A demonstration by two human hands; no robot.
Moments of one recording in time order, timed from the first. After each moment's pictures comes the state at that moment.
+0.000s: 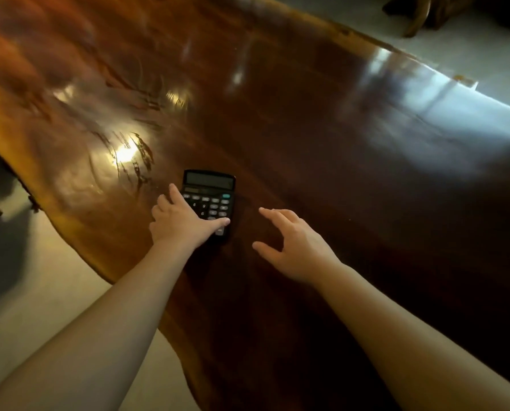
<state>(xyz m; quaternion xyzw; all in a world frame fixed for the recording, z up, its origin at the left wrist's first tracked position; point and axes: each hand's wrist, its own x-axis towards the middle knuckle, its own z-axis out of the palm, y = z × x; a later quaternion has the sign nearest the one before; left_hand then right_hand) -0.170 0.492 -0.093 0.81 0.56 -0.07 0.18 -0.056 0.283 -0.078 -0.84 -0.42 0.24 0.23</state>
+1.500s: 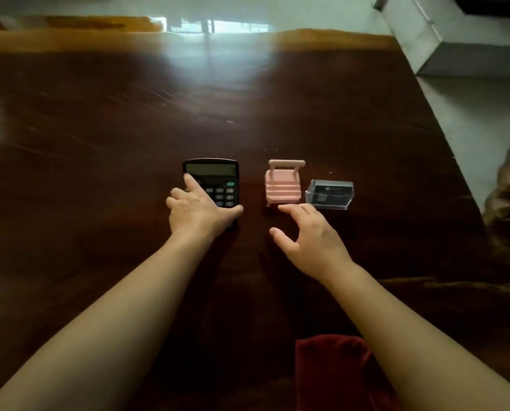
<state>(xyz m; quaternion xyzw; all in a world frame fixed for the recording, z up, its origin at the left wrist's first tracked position) 0.058 -0.057 -0.081 0.97 0.16 -0.12 0.16 -0.026 -0.261 -0.057 -0.96 0.01 0.06 0.27</state>
